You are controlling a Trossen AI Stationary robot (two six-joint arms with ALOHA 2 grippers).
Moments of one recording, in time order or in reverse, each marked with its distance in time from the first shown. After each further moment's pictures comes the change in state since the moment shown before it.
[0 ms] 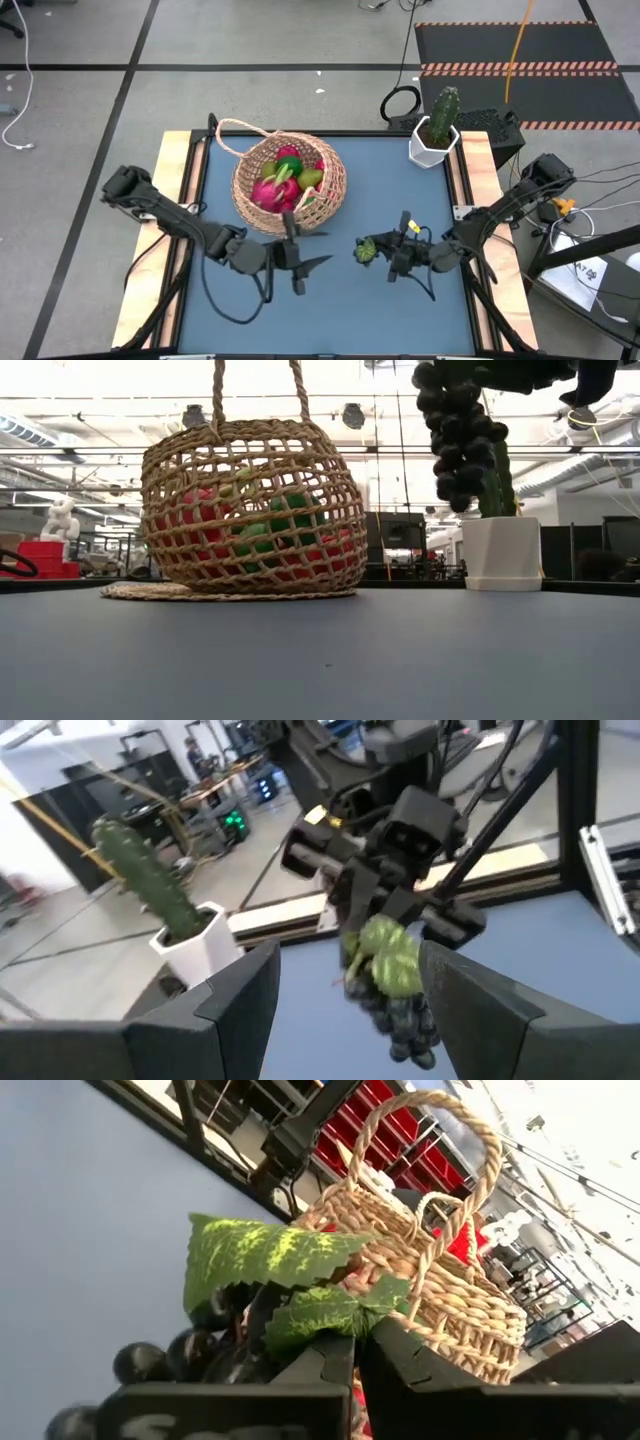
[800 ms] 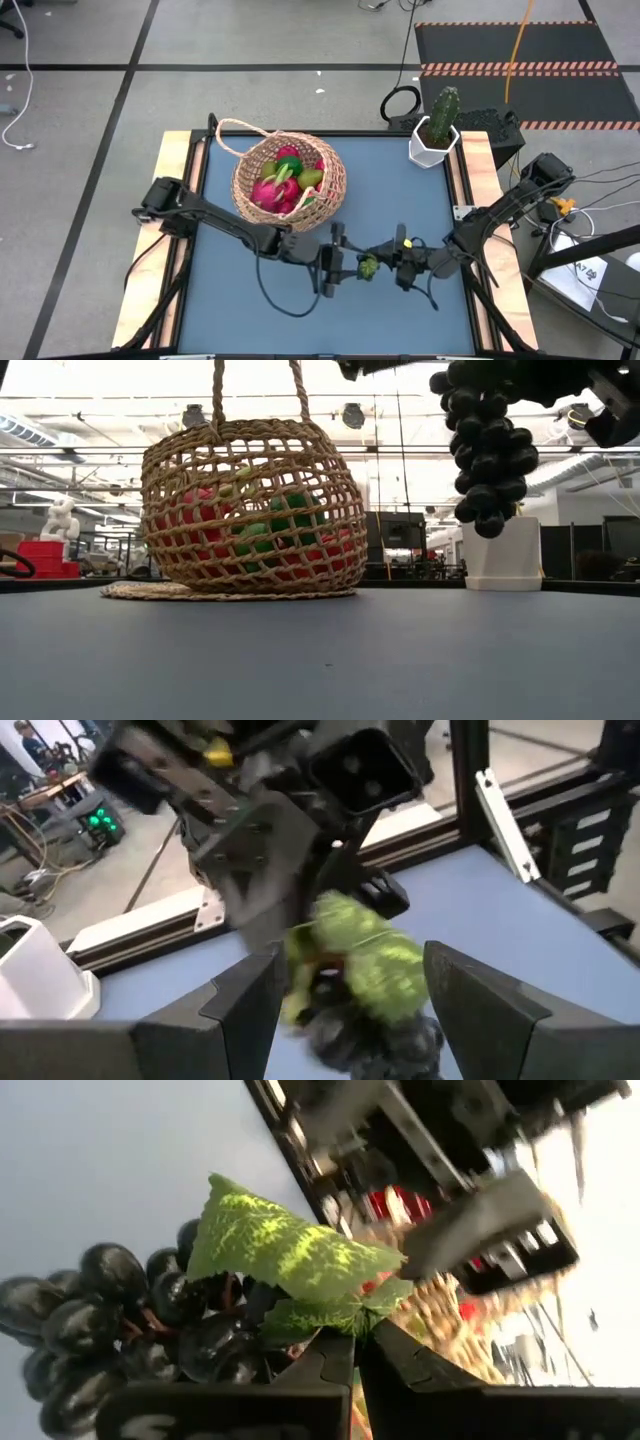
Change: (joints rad) left arm 0.175 0.317 0.091 0.143 0.503 0.012; right arm 0.036 0.000 0.000 -0.104 -0.121 -0.330
